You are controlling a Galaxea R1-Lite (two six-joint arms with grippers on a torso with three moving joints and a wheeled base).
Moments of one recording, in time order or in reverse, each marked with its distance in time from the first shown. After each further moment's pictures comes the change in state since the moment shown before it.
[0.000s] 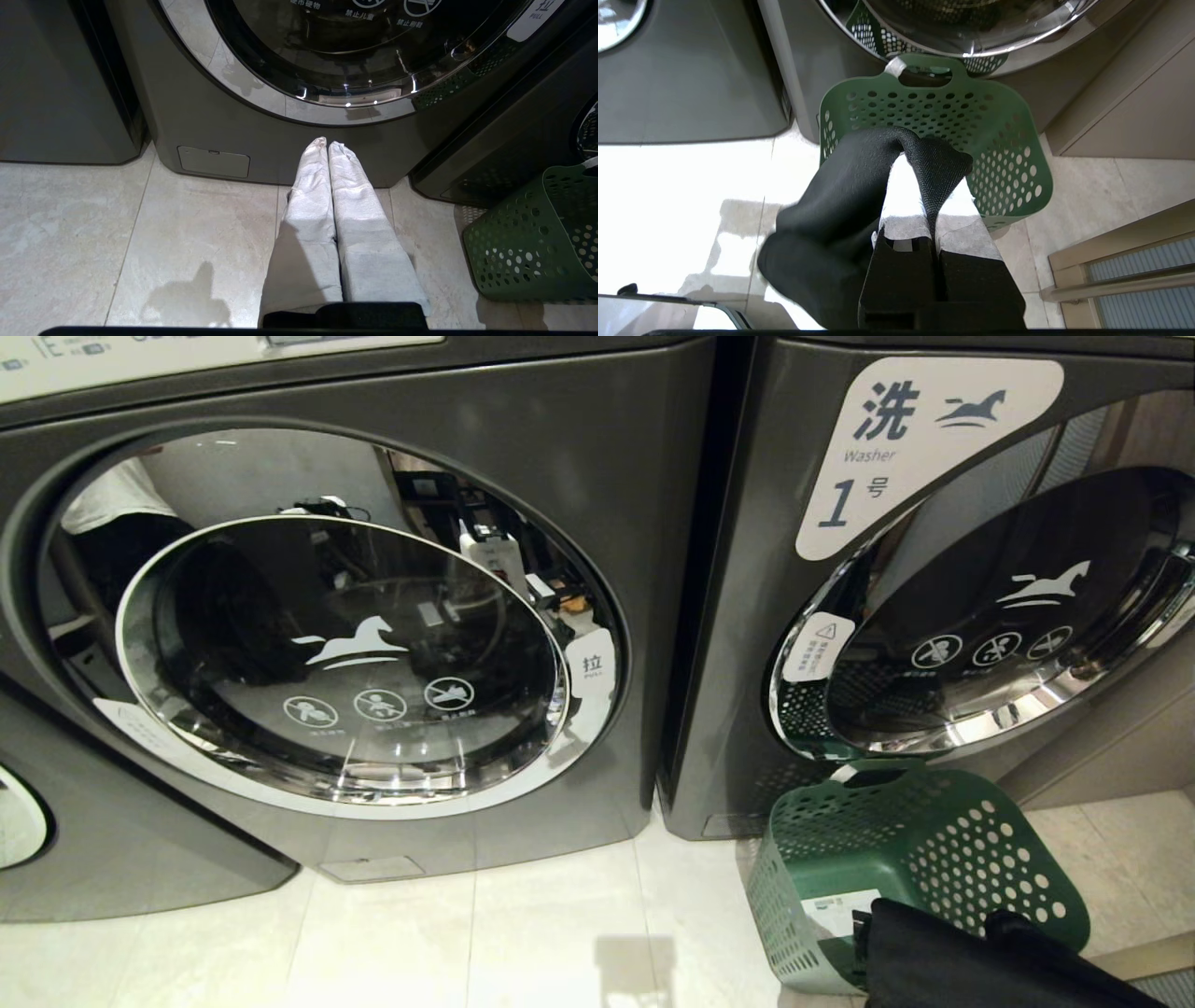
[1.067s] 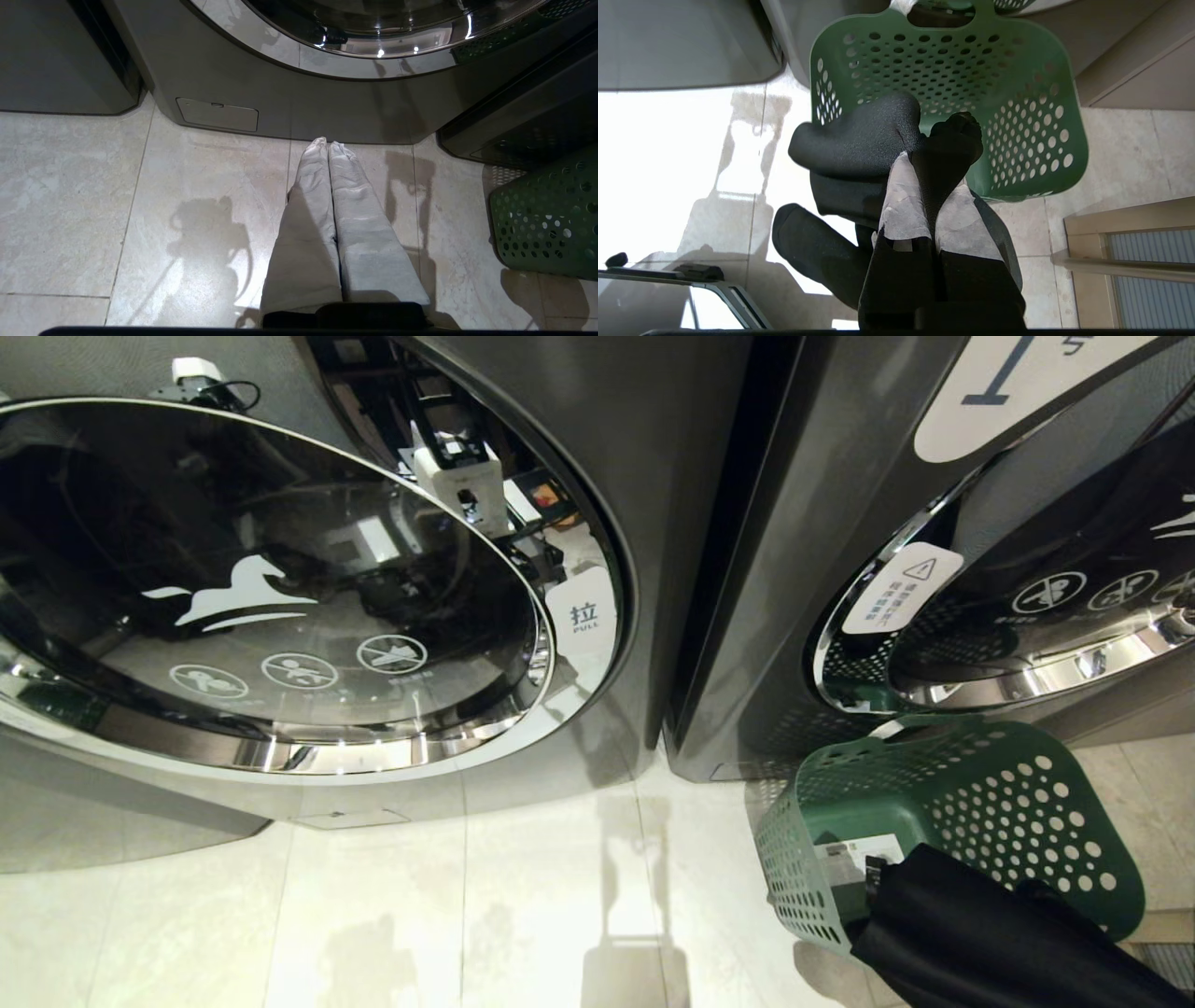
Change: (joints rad) left arm 0.000 0.000 0.000 0.001 0.000 0.000; right arm 0.000 -0.001 0.000 0.000 0.000 0.000
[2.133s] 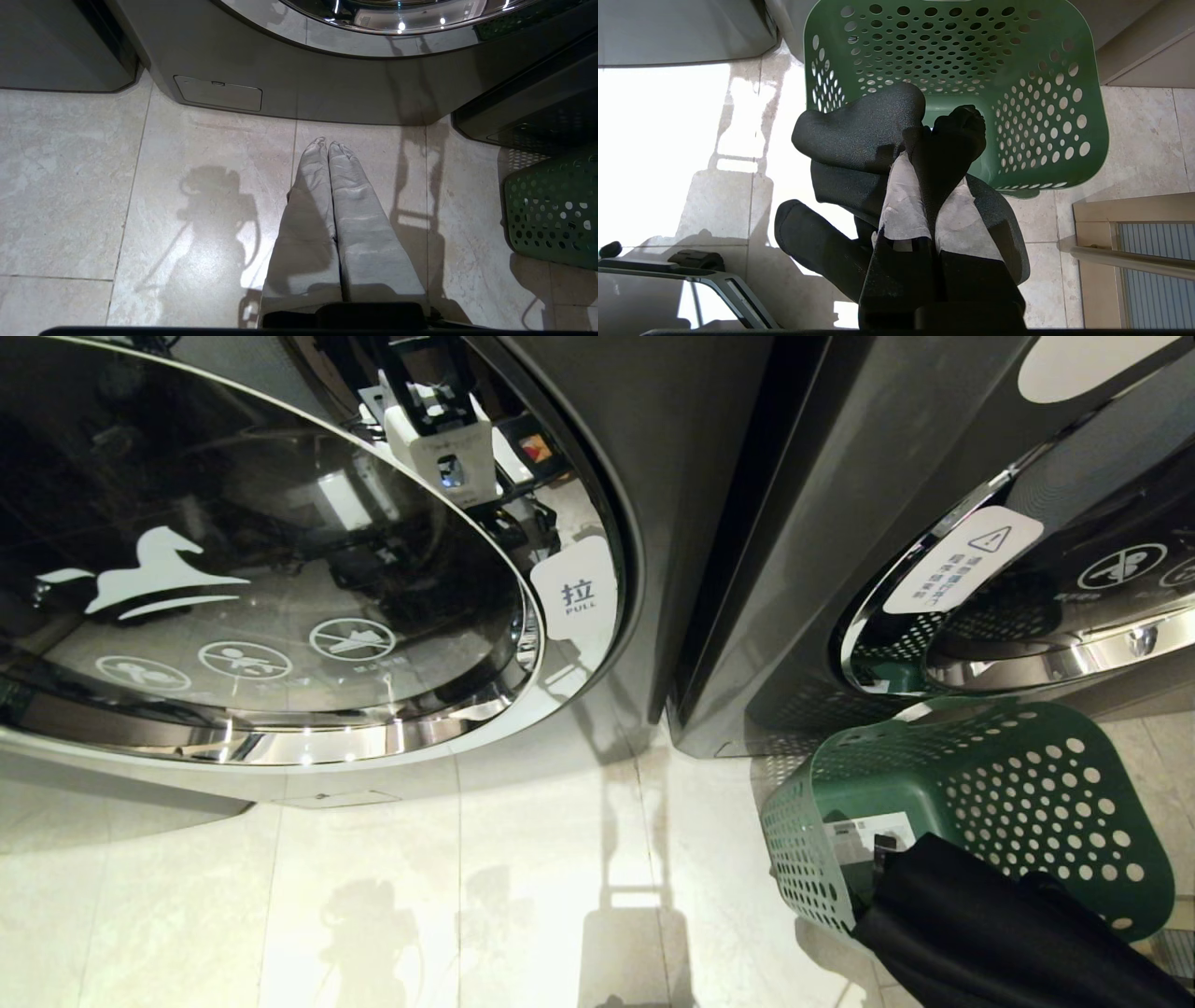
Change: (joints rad) left arm 0.000 0.000 0.000 -0.002 0.000 0.000; right arm 0.000 0.000 0.000 -0.001 0.000 0.002
